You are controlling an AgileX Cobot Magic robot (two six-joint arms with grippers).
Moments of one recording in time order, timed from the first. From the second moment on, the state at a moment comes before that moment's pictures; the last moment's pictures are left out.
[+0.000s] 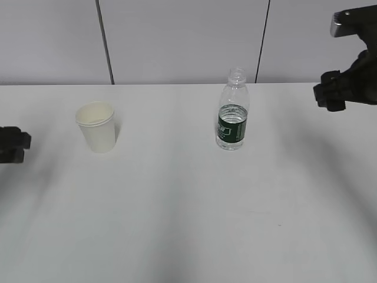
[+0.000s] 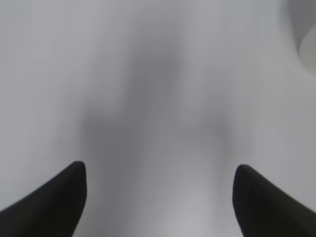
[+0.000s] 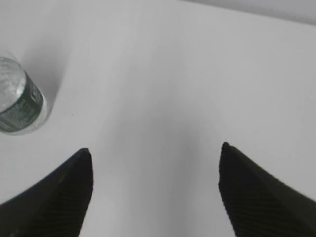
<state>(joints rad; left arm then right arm) -0.09 1.53 -0.80 0.47 0.39 -0.58 0.14 1.52 -1.02 -0.48 0.42 0.42</state>
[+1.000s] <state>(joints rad) -0.14 1.45 -0.96 -0.07 1.17 -0.06 0.14 1.42 -1.14 0.01 1.10 0.03</state>
